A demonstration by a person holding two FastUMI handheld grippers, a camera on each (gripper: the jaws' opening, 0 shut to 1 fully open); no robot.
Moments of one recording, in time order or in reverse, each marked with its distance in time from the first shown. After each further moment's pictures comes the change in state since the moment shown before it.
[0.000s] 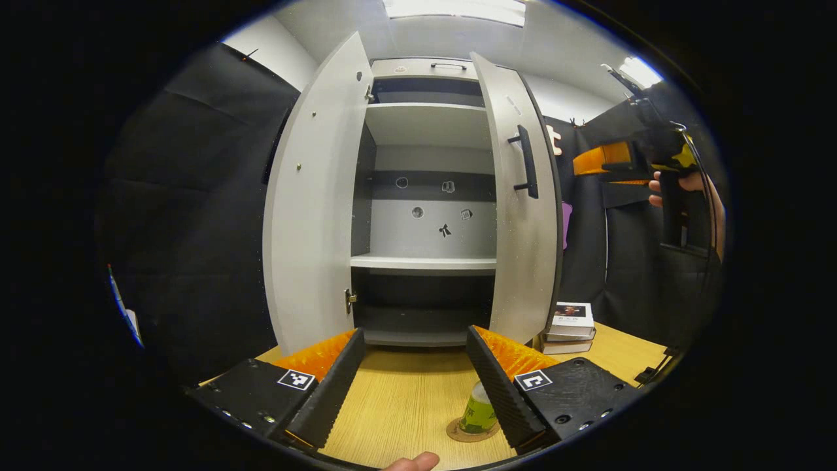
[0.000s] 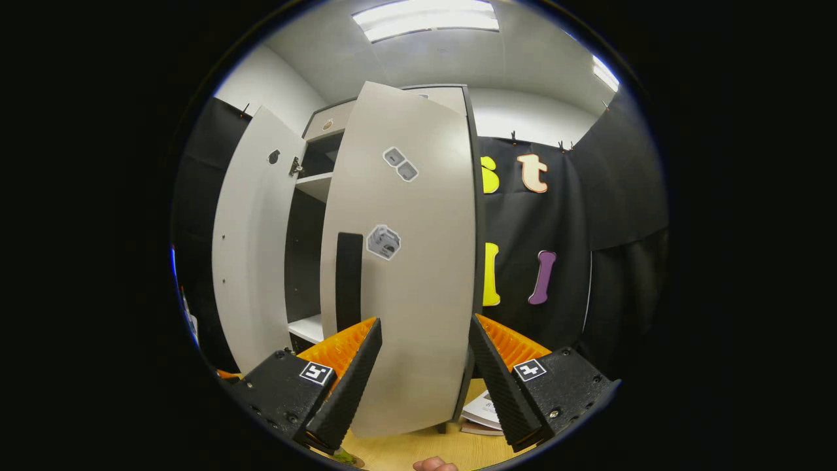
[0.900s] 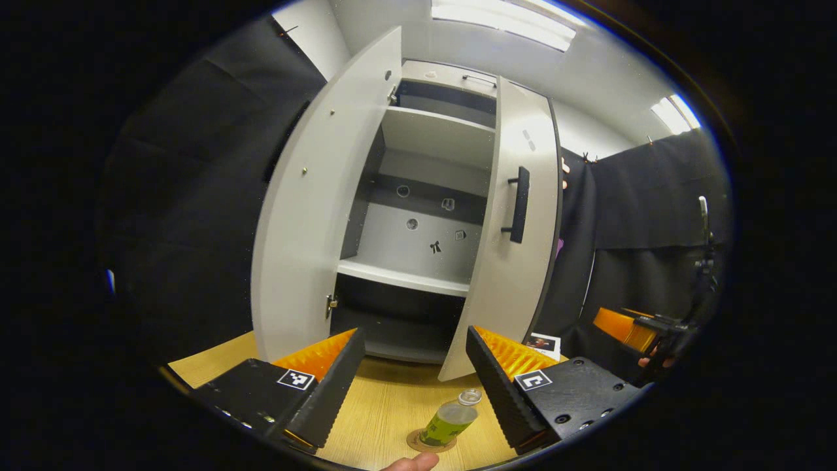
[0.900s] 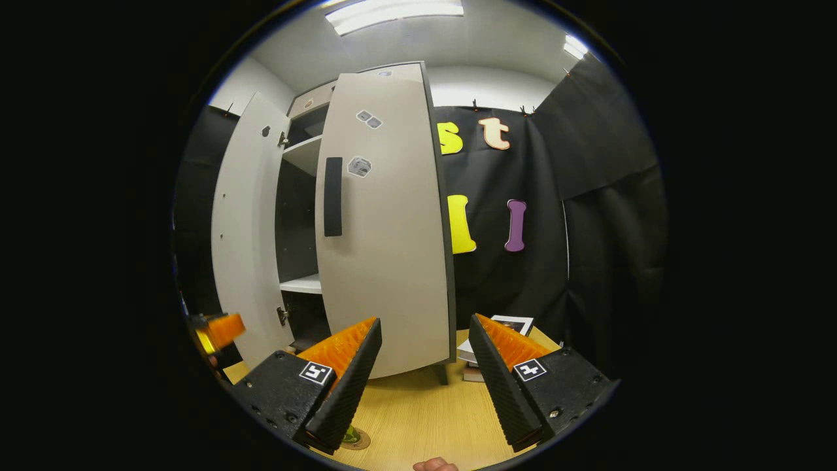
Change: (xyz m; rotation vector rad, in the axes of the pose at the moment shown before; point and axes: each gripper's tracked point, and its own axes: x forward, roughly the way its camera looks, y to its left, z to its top) left arm -0.002 0.017 0.054 -0.198 -0.039 -0.022; right arm -0.063 -0.009 -0.122 0.102 0.090 -0.083
